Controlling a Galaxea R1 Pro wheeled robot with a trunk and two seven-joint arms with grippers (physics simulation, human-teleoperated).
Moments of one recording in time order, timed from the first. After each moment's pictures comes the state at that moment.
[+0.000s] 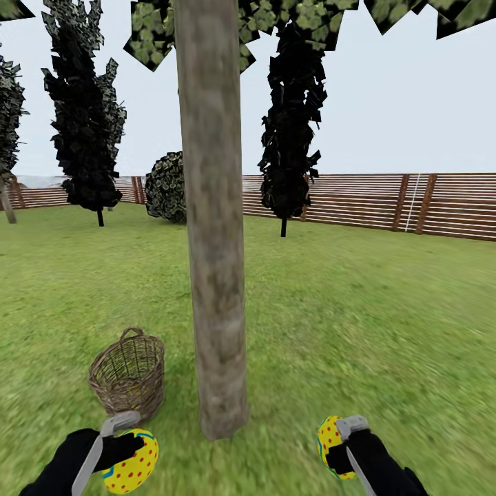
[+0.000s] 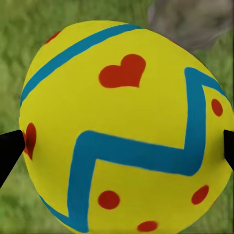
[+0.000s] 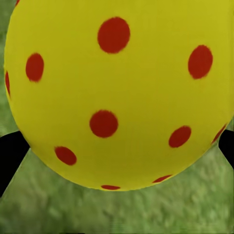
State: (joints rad) left arm -0.37 0.13 0.23 -0.78 0.13 0.71 -0.06; right arm -0.37 -0.06 0.12 -0.78 0.08 0.72 0.00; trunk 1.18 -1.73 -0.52
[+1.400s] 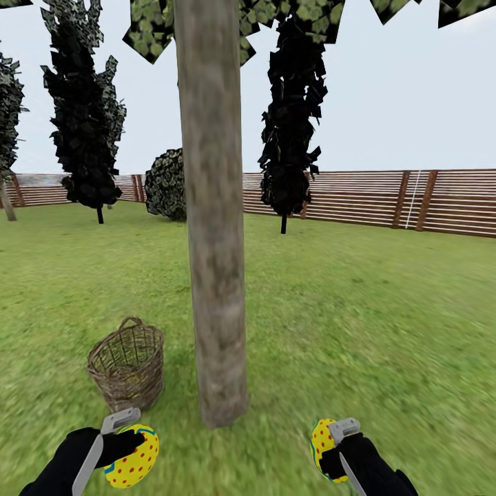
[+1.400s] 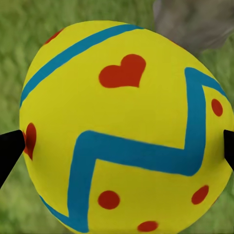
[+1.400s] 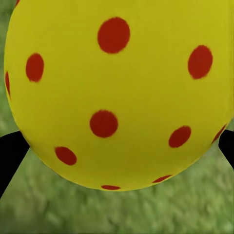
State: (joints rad) left arm -0.37 0.13 0.23 -0.79 0.13 0.69 -0.06; right arm -0.37 -0.04 0.16 -0.74 0.08 0.69 0.00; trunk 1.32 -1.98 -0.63
